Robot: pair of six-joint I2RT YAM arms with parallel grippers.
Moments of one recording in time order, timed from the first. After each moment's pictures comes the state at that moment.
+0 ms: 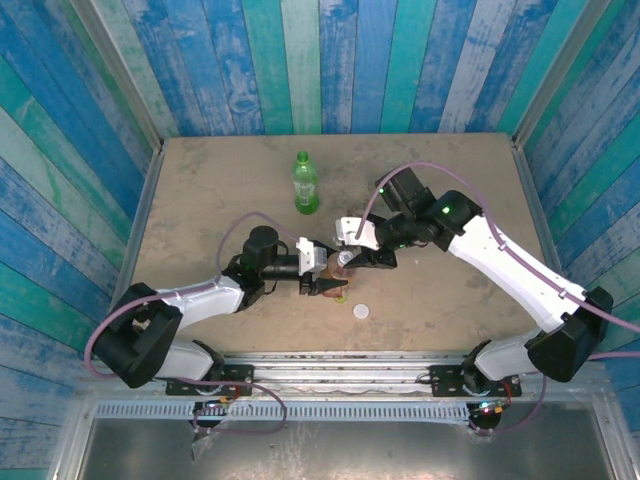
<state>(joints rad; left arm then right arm) -0.62 1.35 0.47 0.65 0.87 0.32 0.72 1.40 1.40 -0.98 -0.56 -0.86</state>
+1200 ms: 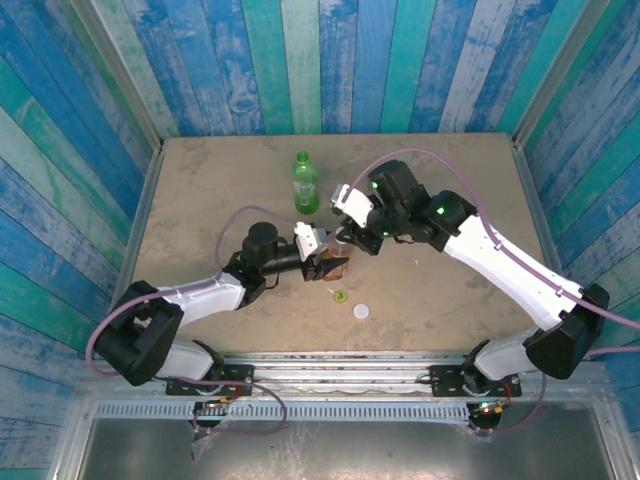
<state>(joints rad) -0.62 1.38 0.52 0.69 0.62 0.20 0.77 1.43 1.42 -0.81 -0.22 -0.25</state>
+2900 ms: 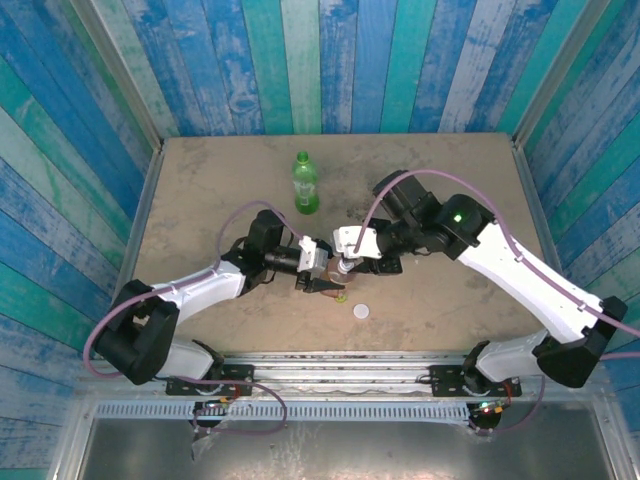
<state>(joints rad) -0.58 1.37 0.63 0.29 1.08 0.61 0.83 1.37 1.50 -1.10 -0.40 -0.87</state>
